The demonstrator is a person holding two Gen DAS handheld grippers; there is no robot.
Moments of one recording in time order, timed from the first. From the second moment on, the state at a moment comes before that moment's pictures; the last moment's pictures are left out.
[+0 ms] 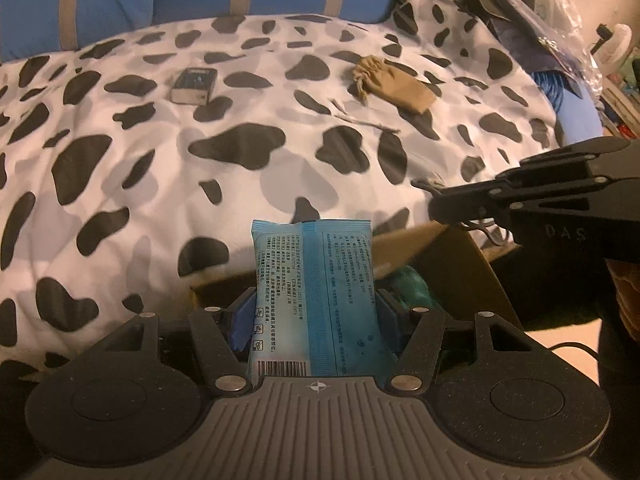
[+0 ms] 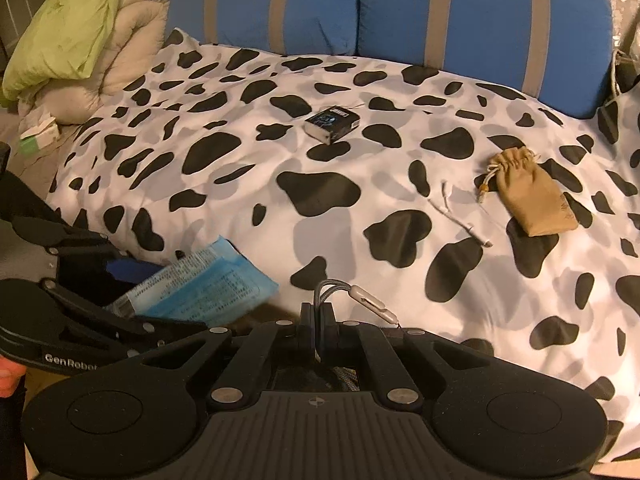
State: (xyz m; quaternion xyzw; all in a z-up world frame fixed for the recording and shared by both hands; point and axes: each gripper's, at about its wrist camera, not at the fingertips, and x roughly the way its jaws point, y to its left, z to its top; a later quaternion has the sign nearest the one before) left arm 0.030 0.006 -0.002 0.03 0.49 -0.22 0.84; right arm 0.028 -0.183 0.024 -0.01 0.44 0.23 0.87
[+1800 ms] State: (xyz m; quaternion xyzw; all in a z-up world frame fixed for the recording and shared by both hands) left arm 0.038 0.041 -0.003 -0.06 0.53 -0.12 0.84; right arm 0.009 -0.159 0.002 -0.06 0.51 0.26 0.82
